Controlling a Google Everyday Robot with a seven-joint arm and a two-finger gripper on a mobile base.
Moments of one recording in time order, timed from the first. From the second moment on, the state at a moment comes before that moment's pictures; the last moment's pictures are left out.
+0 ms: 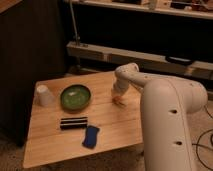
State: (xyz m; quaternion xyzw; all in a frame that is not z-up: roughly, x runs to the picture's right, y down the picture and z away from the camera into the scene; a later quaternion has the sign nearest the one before) arm 0.083 0.041 0.968 -0.25 0.11 0.61 0.74
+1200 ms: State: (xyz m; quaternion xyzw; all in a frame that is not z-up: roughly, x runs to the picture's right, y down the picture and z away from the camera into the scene) arm 0.112 0.008 0.907 -0.29 0.14 0.61 0.73
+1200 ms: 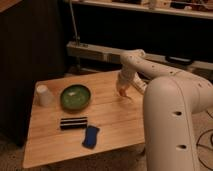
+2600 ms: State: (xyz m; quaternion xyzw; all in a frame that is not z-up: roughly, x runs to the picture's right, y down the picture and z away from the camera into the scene) arm 0.124 0.140 0.861 -0.32 0.12 0.60 0.72
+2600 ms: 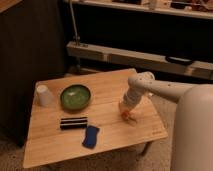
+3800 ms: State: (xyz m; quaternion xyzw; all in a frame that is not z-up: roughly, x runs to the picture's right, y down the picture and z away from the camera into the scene) arm 0.141 0.199 0.825 -0.34 0.14 0.61 0.71
